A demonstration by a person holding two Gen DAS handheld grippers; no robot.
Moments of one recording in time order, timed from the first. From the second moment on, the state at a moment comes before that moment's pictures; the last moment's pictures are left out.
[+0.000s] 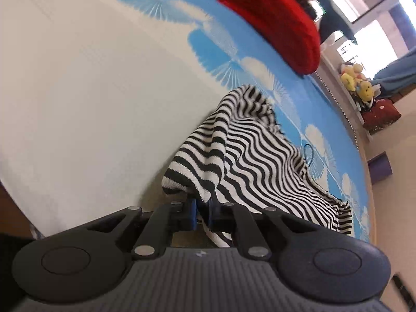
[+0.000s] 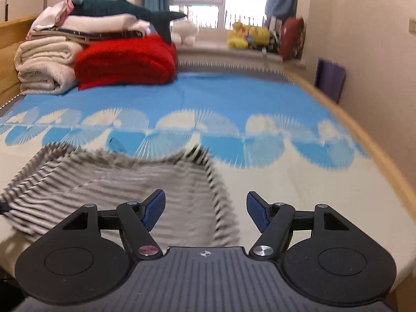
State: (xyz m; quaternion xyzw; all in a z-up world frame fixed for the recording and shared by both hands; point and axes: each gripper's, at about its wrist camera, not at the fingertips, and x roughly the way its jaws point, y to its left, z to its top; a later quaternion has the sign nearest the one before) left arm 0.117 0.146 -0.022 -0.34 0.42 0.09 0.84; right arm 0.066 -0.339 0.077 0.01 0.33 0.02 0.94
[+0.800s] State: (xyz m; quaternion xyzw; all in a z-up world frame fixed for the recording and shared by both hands) left arm 0.135 -0.174 0.052 -0.04 0.33 -0.19 0.92; right arm 0.058 -0.439 0.057 0.11 0.27 -0.05 0.96
